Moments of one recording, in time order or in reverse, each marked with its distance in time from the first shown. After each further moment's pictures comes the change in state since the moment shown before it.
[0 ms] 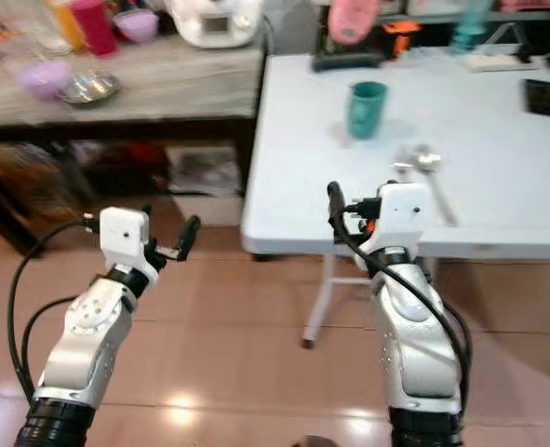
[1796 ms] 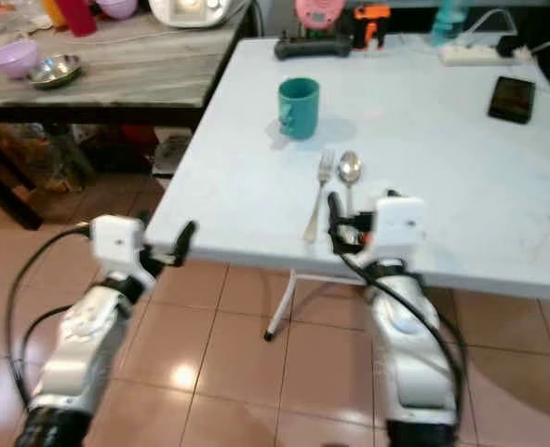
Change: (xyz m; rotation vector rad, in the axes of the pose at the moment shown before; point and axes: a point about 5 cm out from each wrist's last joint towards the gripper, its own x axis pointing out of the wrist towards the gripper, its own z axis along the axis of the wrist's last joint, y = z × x) left arm -0.007 0.008 -0.005 -0.042 -0.016 -0.001; right arm -0.006 0.008 -0.009 -0.021 -0.012 0.006
